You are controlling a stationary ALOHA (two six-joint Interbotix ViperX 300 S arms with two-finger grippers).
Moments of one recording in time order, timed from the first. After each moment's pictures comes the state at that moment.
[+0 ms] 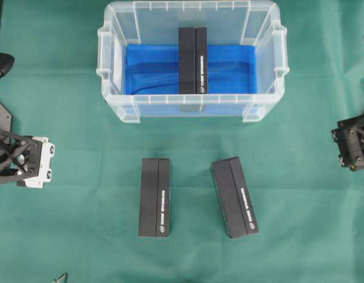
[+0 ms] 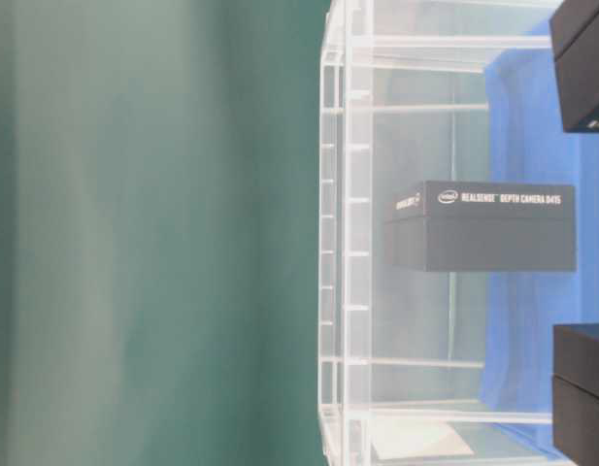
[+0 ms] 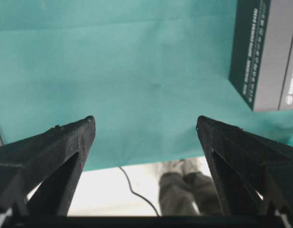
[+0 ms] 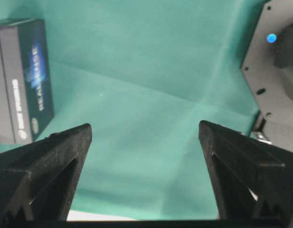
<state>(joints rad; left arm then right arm) -0.41 -0.43 0.30 0.12 1.54 -1.94 0.35 -0.42 0.20 -0.19 1.72 1.79</state>
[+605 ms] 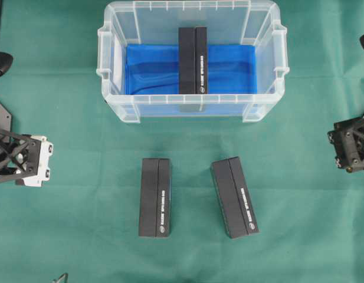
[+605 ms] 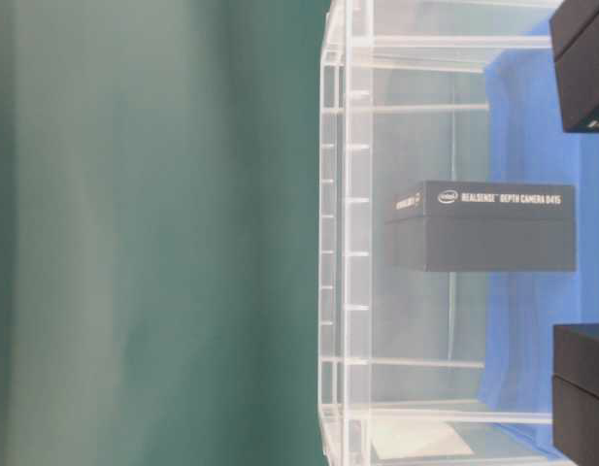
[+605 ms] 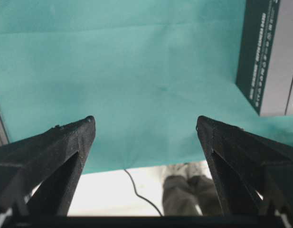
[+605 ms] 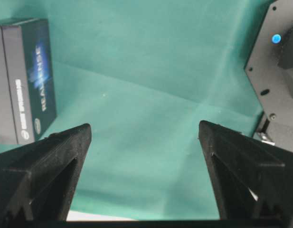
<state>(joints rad) -0.41 -0.43 0.30 0.12 1.55 -1.94 0.35 -0.41 0.20 -0.19 1.71 1.80</state>
